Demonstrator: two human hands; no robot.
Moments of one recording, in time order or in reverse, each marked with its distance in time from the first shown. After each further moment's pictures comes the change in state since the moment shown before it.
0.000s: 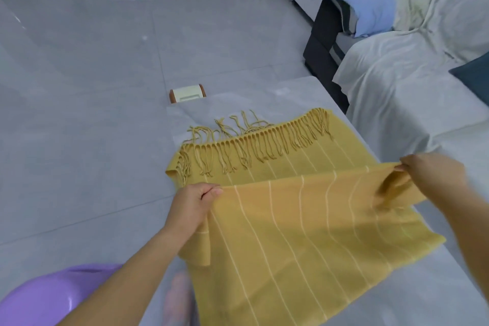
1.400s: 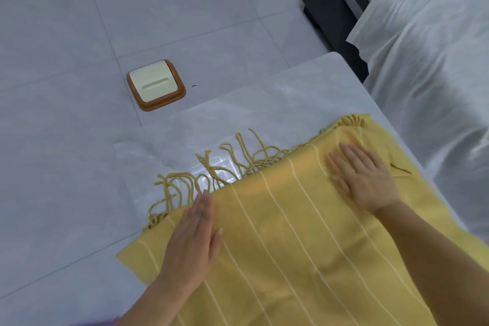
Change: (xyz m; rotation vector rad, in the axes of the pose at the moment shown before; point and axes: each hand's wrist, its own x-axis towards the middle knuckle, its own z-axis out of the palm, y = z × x) left_hand 0.188 -0.087 0.052 0.527 -0.169 0.320; right_hand 0.170 -0.176 0.100 0.119 0.067 -0.376
